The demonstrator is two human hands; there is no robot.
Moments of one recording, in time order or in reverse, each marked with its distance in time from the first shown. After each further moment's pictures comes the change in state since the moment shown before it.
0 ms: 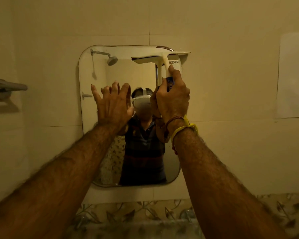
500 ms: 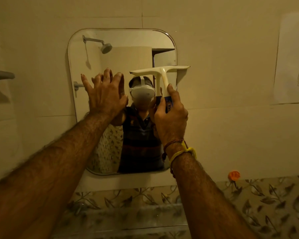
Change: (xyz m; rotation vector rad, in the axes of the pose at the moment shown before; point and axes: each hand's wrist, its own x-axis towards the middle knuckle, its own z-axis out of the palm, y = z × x) left_hand -0.005 -0.003 0.005 -0.038 -0.011 -0.018; right_hand -0.077 0.036 -0.031 0.030 -0.008 0.052
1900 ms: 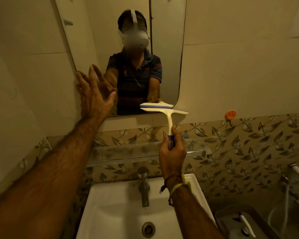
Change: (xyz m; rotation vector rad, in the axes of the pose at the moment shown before) left_hand -0.182 -0.046 0.055 -0.473 -0.316 -0.391; right_hand -0.261 0.061 -0.085 -0.102 -0.100 0.560
